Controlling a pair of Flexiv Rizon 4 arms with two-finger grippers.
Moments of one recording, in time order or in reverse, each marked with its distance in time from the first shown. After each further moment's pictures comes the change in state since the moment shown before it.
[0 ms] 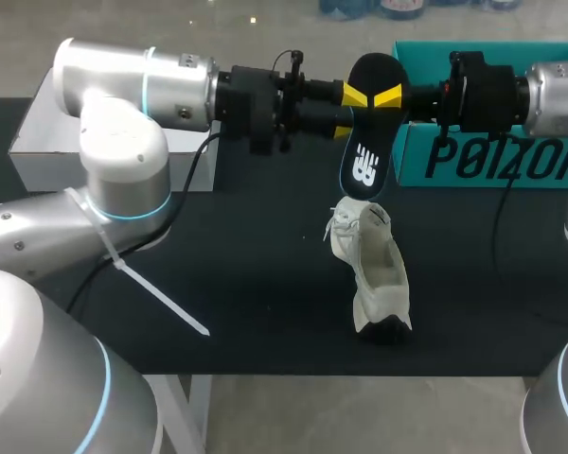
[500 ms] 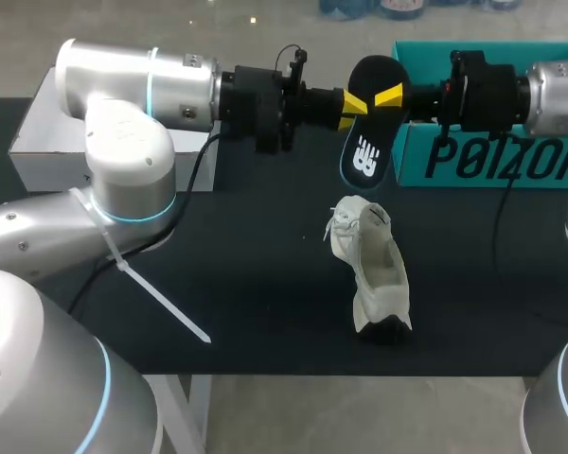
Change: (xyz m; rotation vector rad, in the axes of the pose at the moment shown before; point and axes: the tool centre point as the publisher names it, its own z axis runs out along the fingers) left arm 0.004 0.007 0.003 -0.037 0.019 -0.031; right arm 0.000 0.001 -0.001 -0.001 0.000 0.000
